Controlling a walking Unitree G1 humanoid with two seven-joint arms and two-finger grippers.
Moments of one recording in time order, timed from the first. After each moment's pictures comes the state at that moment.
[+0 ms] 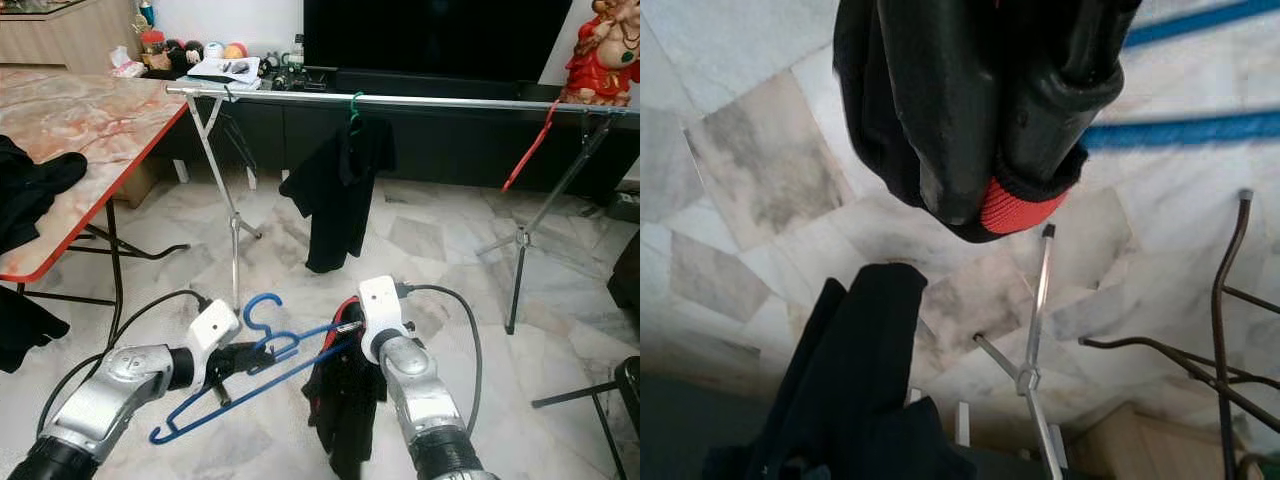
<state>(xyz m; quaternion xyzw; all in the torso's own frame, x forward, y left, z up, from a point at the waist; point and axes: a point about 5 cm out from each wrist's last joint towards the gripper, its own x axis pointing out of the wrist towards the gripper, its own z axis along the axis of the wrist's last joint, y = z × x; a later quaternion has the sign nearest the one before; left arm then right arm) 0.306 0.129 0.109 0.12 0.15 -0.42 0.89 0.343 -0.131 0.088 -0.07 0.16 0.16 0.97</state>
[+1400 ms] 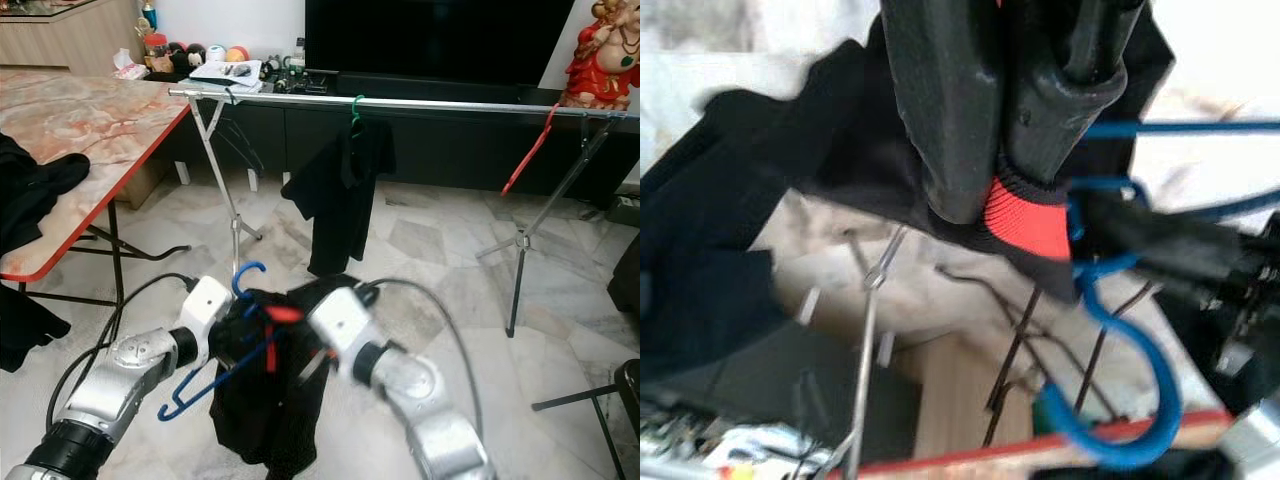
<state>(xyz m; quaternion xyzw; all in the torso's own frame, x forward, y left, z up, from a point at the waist) 0.325 0.138 0.114 0.08 0.12 -0.33 0.93 0.301 -0.118 0.144 -0.11 0.06 0.36 0.93</state>
